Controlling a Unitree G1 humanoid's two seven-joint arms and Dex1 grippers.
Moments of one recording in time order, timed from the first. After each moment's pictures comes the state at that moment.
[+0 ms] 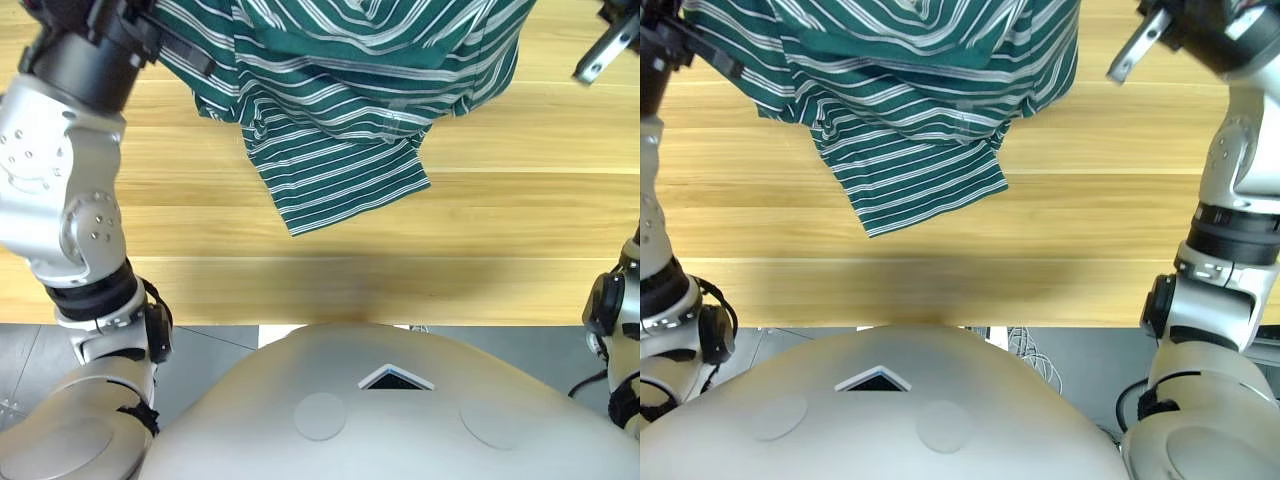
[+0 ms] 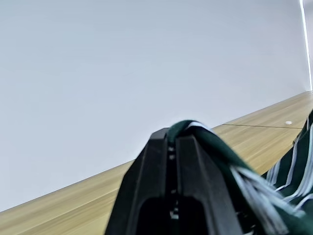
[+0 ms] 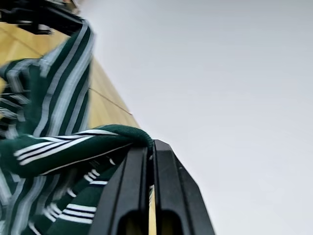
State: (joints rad) left arm -0.26 0.50 0.22 -0.52 -0.53 0.41 -0.39; right arm -0.47 -0.68 -0.16 -0.01 0.38 -0.18 0.98
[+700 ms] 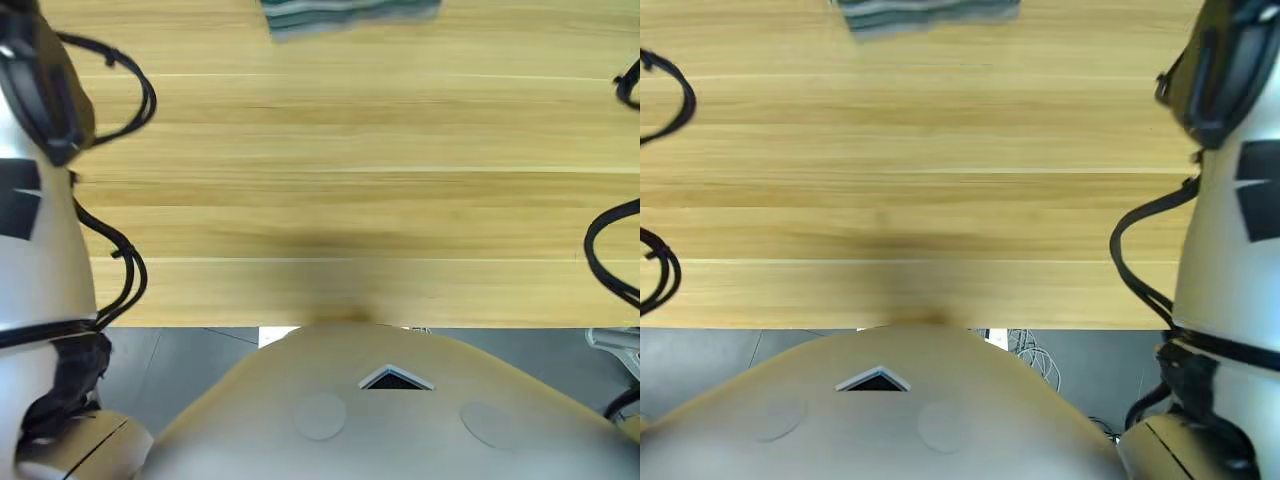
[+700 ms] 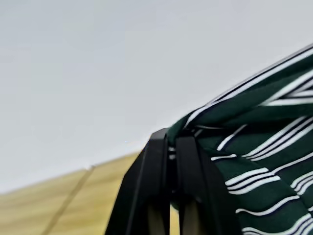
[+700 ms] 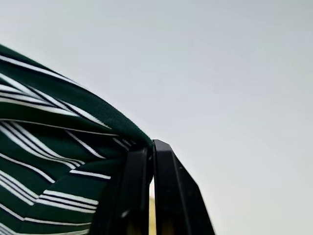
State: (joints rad) left arm -1.56 0.56 -0.03 1.29 0.02 0.04 -0.18; right arm -1.68 -0.48 0.08 1.33 -0.19 -0.08 0.26
